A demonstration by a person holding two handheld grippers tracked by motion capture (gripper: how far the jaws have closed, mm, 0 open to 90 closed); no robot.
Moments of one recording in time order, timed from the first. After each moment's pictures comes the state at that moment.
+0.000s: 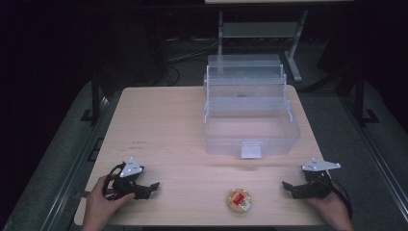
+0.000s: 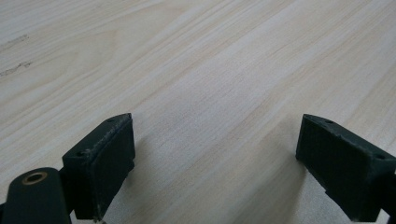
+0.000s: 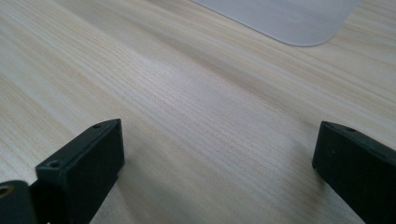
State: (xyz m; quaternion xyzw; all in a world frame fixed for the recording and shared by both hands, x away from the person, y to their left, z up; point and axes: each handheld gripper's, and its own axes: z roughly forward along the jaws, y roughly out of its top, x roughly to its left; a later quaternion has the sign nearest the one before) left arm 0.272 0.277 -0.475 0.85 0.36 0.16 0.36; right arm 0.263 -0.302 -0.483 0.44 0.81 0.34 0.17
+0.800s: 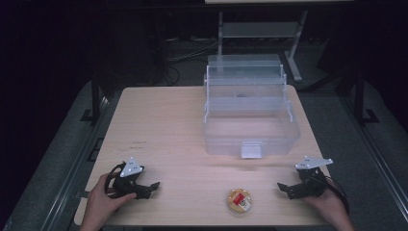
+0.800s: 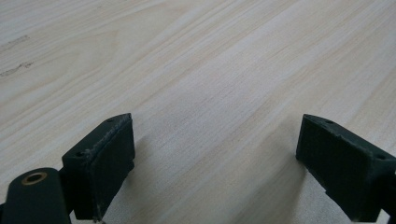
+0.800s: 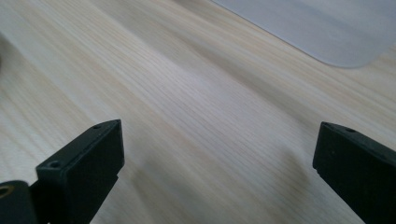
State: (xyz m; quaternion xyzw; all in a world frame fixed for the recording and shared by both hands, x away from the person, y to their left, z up) left arm 0.273 0.276 -0.475 0.84 0.37 0.16 0.36; right arm 0.267 -0.284 -0.470 0.42 0.84 0.33 0.14
